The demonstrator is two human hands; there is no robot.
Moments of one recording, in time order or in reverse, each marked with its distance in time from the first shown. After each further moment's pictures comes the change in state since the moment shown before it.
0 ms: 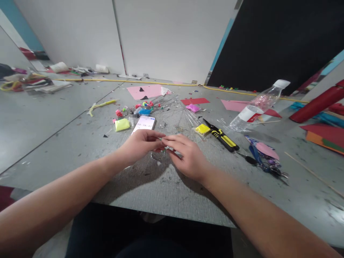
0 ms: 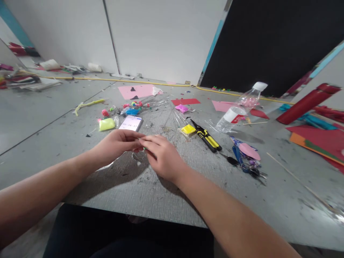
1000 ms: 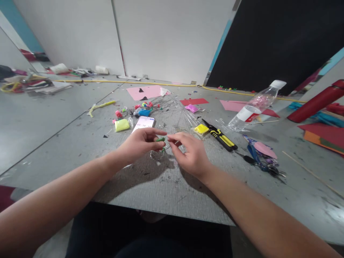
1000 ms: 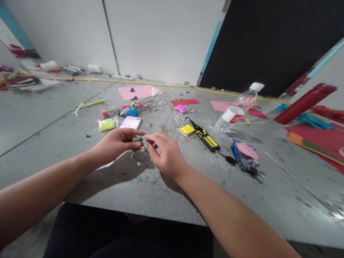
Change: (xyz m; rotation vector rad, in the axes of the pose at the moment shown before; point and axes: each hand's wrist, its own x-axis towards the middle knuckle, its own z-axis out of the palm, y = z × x) left_hand 0.001 -0.002 -0.002 -0.054 -0.018 0.085; right_hand 0.001 -0.003 -0.003 0.030 0.162 0.075
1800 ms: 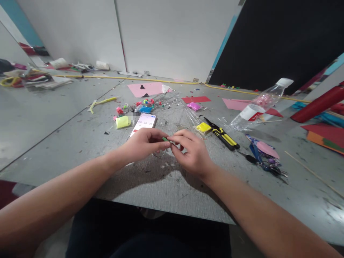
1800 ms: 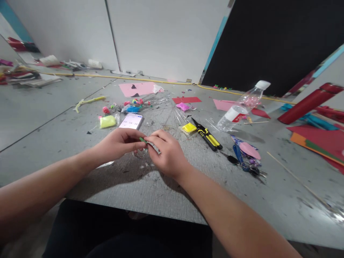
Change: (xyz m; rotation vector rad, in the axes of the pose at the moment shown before) left_hand -0.003 0.002 0.001 0.275 -0.092 0.073; right_hand 0.001 -0.003 -0.002 -0.024 -0.044 -0.052
